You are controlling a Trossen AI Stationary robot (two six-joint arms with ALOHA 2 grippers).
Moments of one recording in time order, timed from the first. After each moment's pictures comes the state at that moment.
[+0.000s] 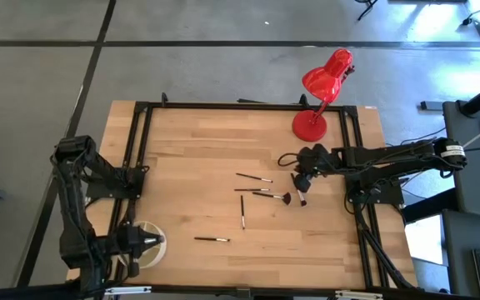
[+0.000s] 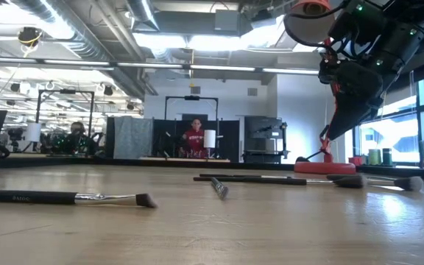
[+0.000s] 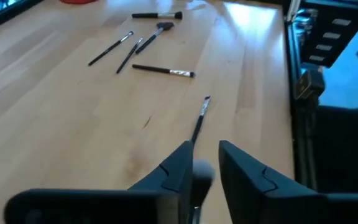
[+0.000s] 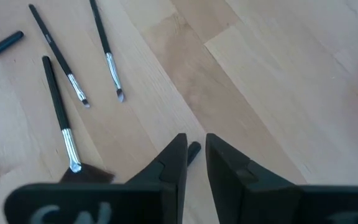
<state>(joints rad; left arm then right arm) -1.37 1.53 1.12 -1.19 -1.04 -1.72 -0.06 1.03 0.53 -0.43 0.24 0.46</state>
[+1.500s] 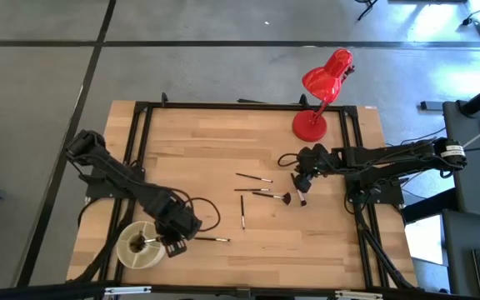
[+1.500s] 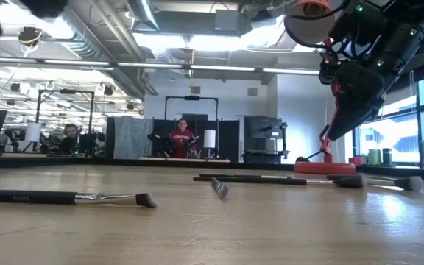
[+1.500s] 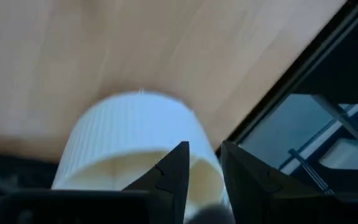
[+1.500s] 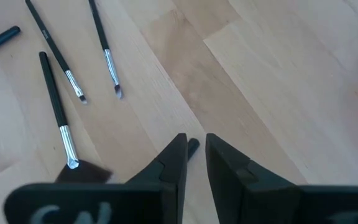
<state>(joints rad) -0.56 1.55 1.20 -1.09 0.38 -1.13 -0.06 1.03 0.53 -0.45 0.24 0.46</state>
